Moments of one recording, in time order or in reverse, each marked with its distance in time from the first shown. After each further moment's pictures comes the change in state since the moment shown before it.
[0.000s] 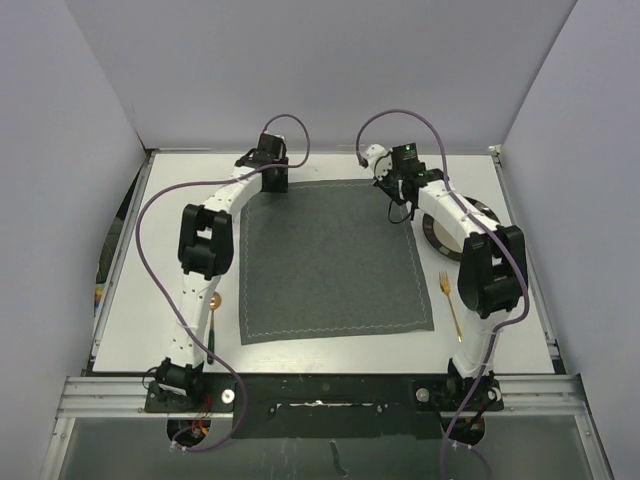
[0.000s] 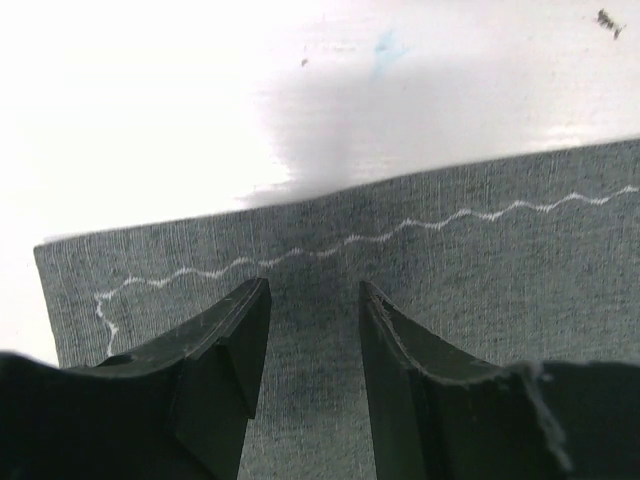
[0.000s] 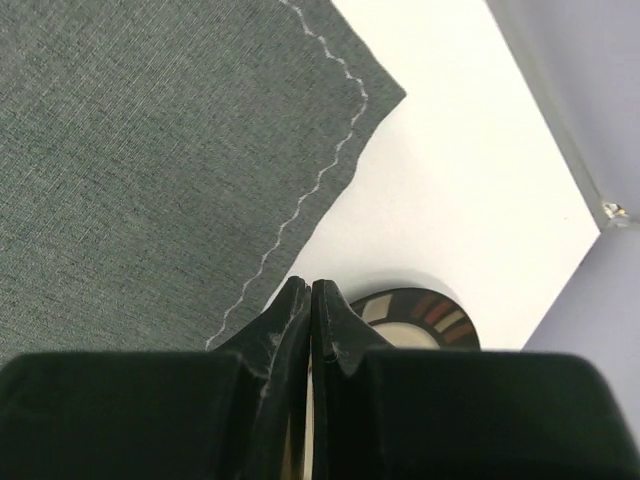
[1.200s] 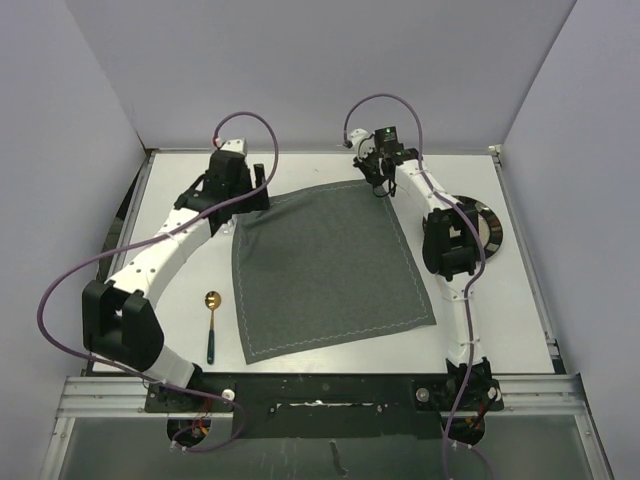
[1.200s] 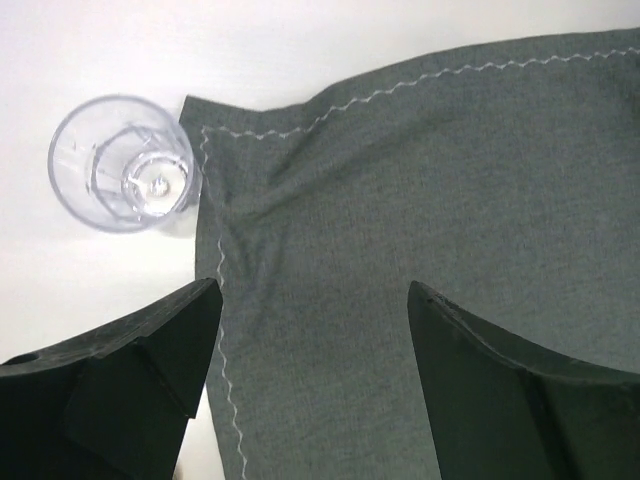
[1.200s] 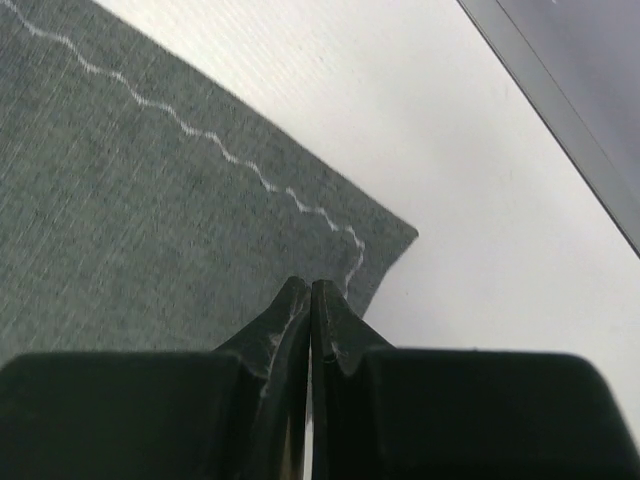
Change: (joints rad) left arm -0.035 -0.940 -0.821 0.102 -0.063 -0.126; right arm -0.016 0.467 0.577 -0.105 -0.217 0.111
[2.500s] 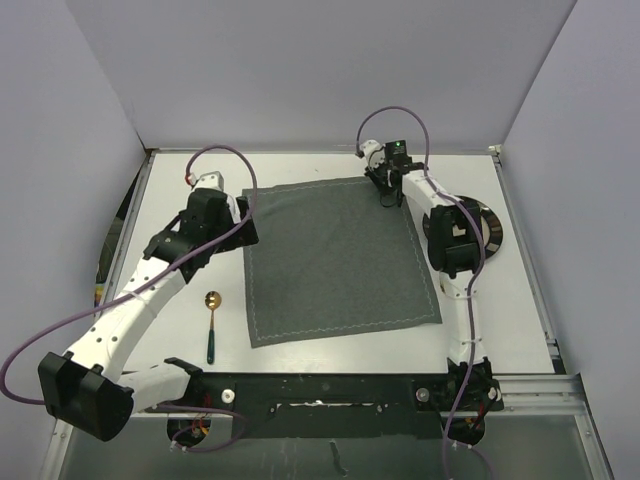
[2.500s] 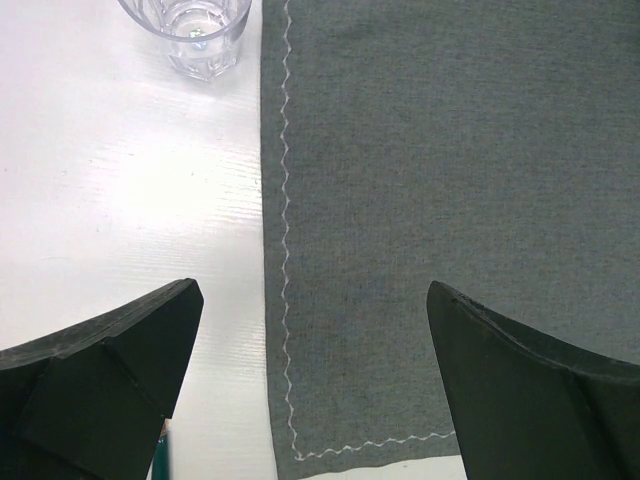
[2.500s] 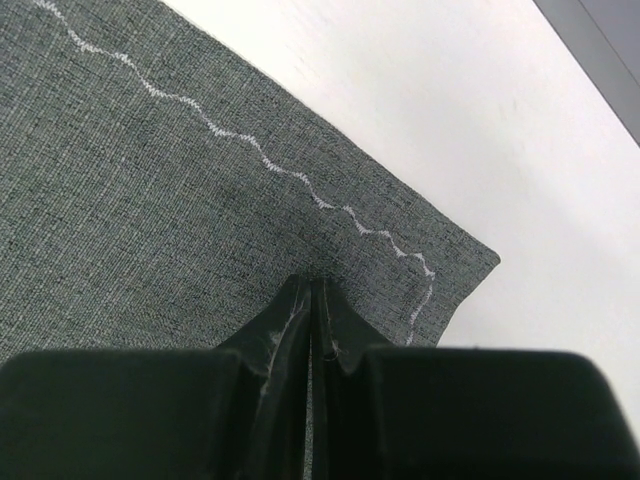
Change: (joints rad) left arm -0.053 -0.393 -0.274 -0.183 -0.056 -0.166; right arm -0.049 0.085 -0.070 0.150 0.024 -0.001
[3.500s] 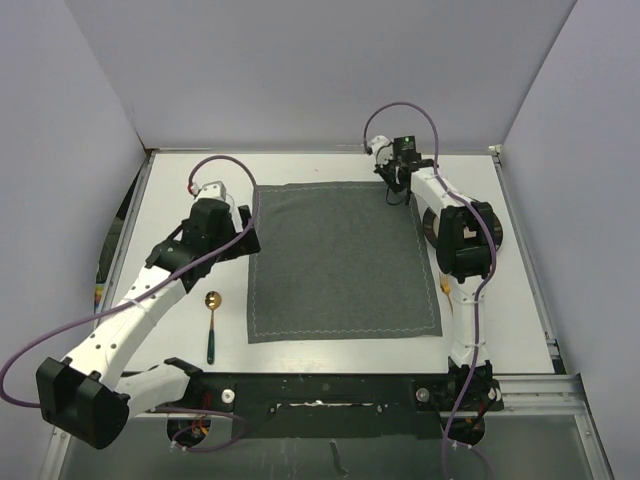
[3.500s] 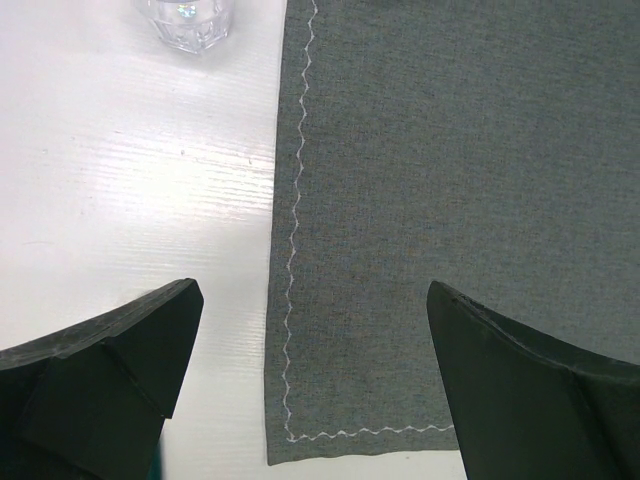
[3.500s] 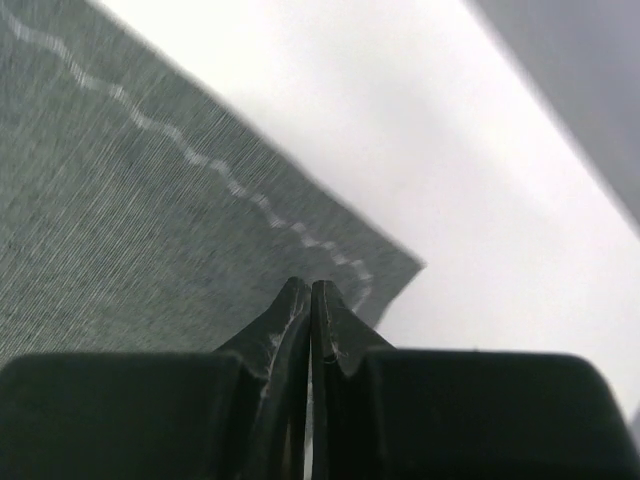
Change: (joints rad) left arm -0.025 -0.032 -0.084 0.031 0.001 -0.021; right arm -0.028 -0.149 -0.169 0.007 0.096 -0.037
